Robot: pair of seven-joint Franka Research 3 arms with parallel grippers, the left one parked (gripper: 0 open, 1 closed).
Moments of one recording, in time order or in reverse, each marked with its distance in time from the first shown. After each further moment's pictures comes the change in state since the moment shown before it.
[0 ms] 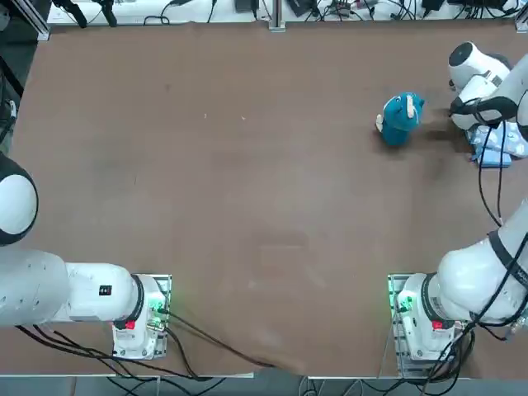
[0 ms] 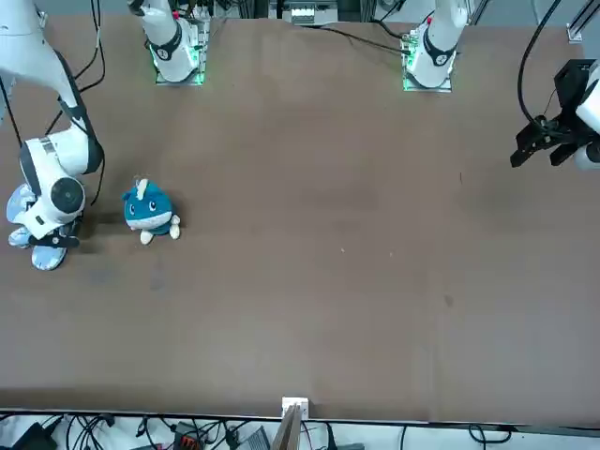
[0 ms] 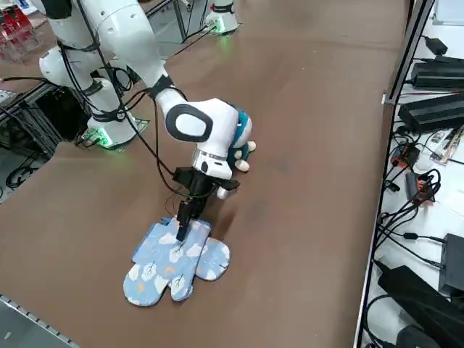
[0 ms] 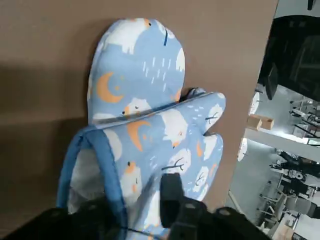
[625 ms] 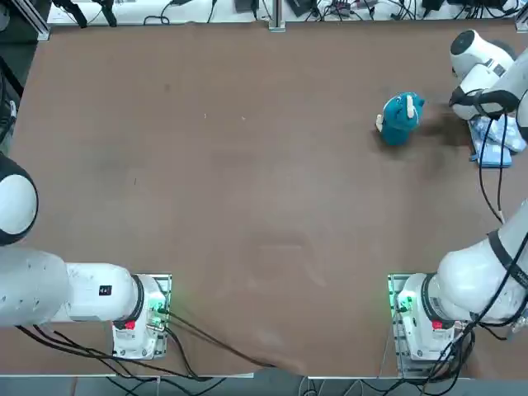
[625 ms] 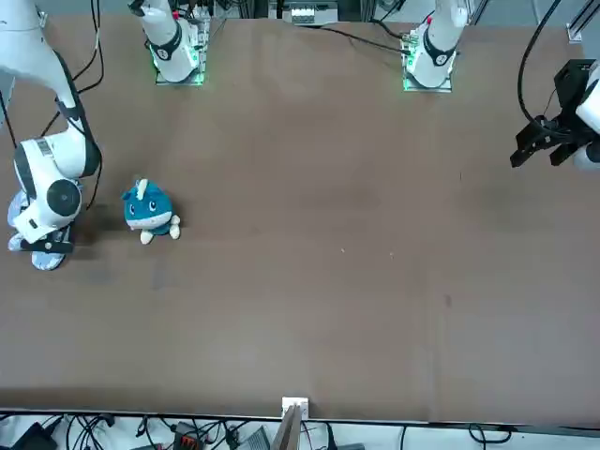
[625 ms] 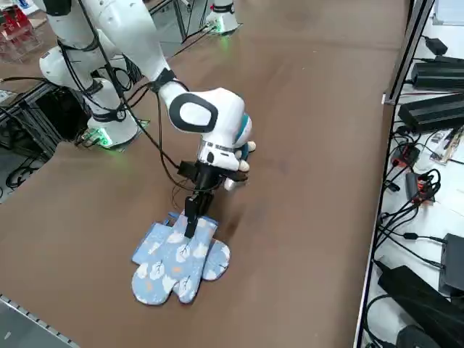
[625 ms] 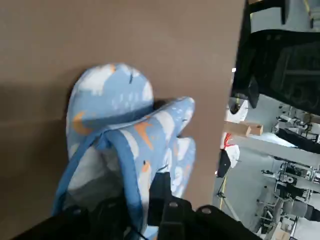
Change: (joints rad) arm 0.018 -0.038 0.007 0.053 0.000 -0.021 0.001
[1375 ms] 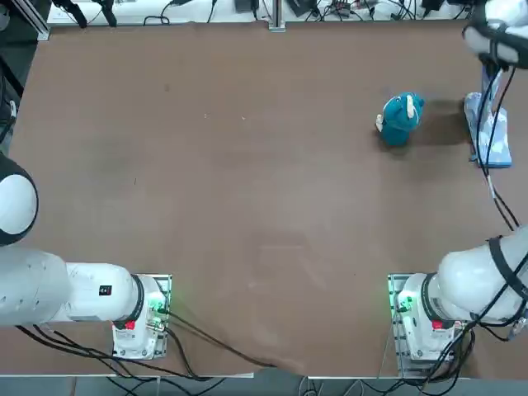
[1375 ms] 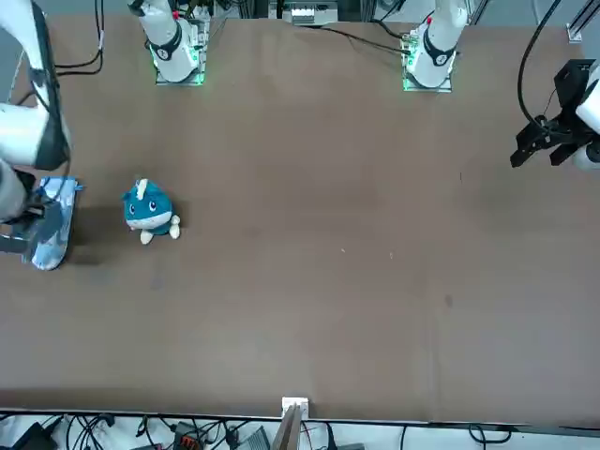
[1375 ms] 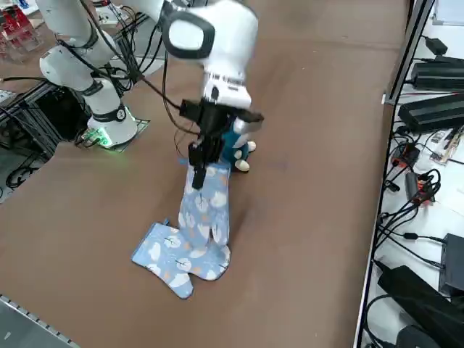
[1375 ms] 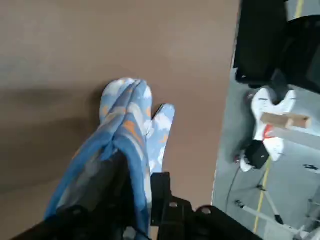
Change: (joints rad) arm 0.009 -0.197 0.079 0.211 0.504 -0.327 -0.464
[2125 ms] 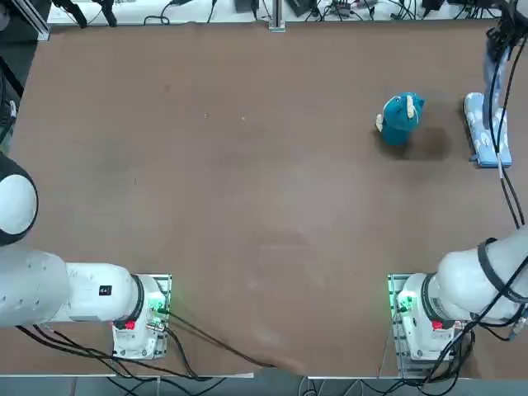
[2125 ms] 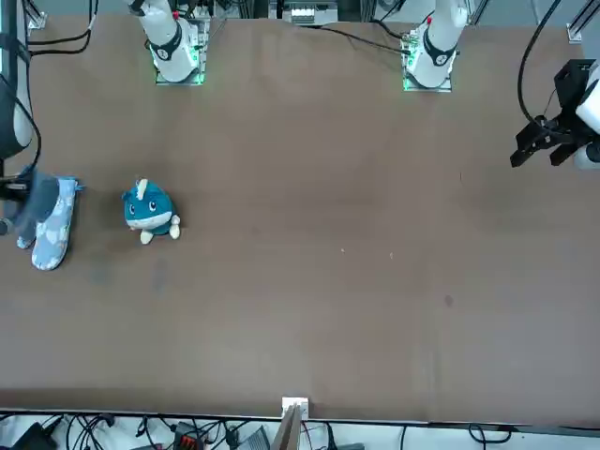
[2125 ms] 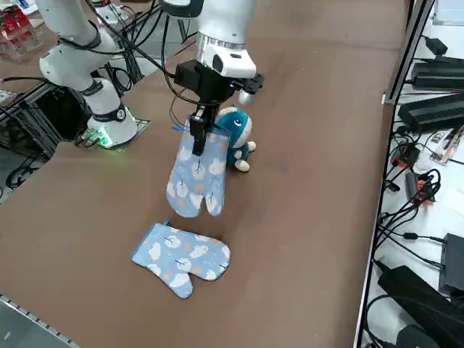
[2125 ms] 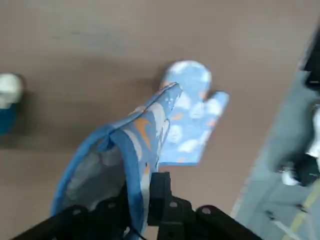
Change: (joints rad) arm 0.002 -0.008 0.012 0.137 0.293 -0.220 -0.307
